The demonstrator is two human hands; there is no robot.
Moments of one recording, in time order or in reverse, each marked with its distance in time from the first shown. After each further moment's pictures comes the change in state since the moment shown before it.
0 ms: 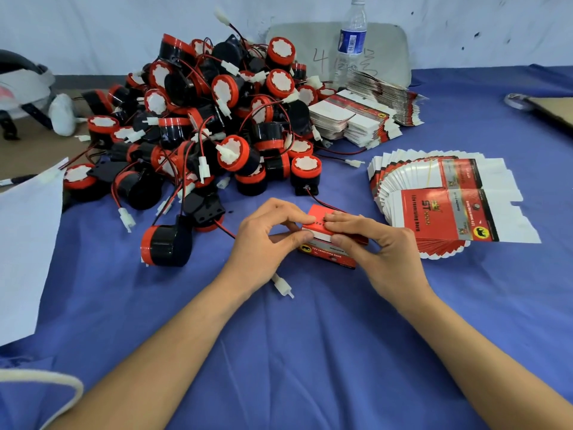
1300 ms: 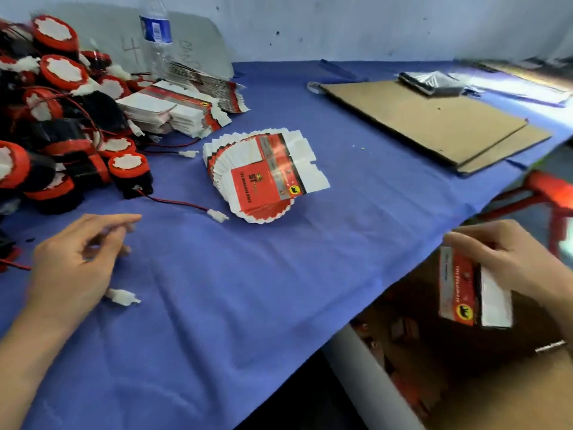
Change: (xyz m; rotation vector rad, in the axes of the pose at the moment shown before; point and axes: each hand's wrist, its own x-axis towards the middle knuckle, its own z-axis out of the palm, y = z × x) left_hand 0.000 -0.037 -0.002 0.100 -0.039 0.040; right_hand -0.171 -0.059 -0.259 -0.776 0.082 0.656
